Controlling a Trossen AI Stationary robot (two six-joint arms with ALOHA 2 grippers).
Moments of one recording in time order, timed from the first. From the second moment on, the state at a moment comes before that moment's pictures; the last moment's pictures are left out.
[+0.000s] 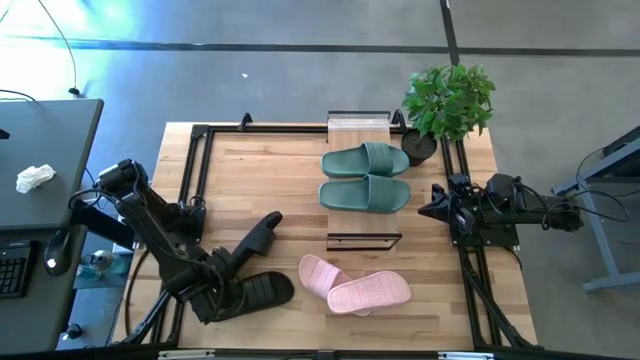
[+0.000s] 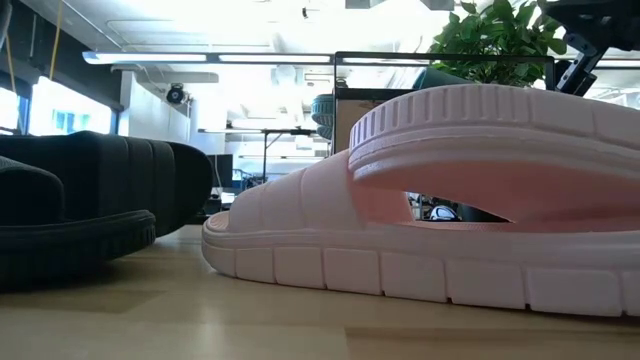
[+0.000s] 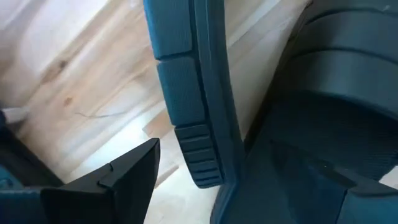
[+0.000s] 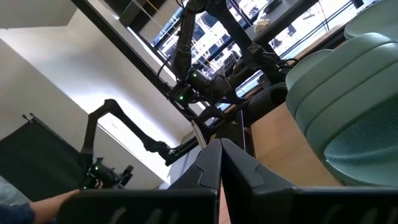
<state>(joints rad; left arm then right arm) -0.84 1.51 0.92 -1.02 -0.22 -1.78 0.00 0.03 0.27 -0.19 -0.19 0.73</state>
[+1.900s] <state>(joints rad) -0.15 0.97 1.31 -1.52 -0.02 -1.20 0.00 0.03 0.27 -0.20 -0.18 0.81</state>
